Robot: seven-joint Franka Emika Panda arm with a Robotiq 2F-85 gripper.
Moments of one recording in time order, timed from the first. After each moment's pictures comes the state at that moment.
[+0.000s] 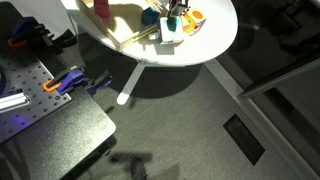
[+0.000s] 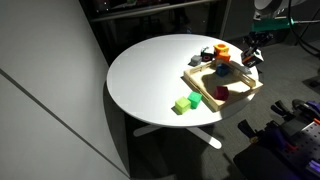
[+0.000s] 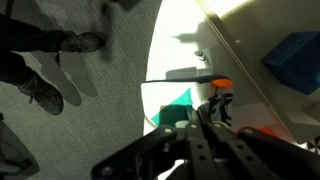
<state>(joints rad) -0.10 0.34 -0.17 -2.12 -0.08 2.37 0.52</state>
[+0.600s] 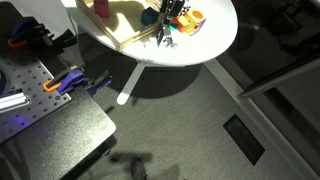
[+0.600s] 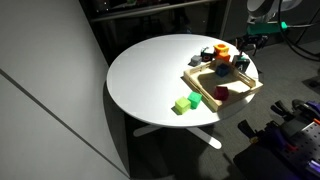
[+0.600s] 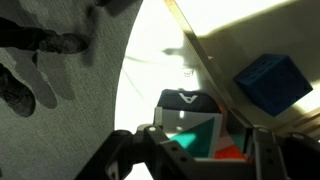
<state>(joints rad) -0.09 0.38 -0.14 -2.10 0.02 2.36 0.39</state>
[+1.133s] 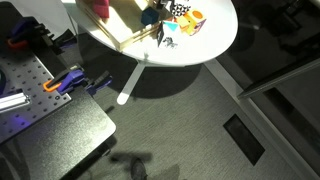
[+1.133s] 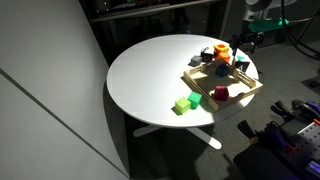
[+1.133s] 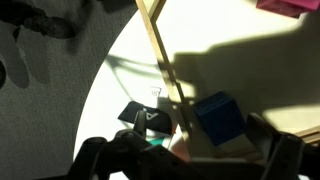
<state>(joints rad) -0.08 0.29 -0.07 -2.16 0.04 2.32 0.20</state>
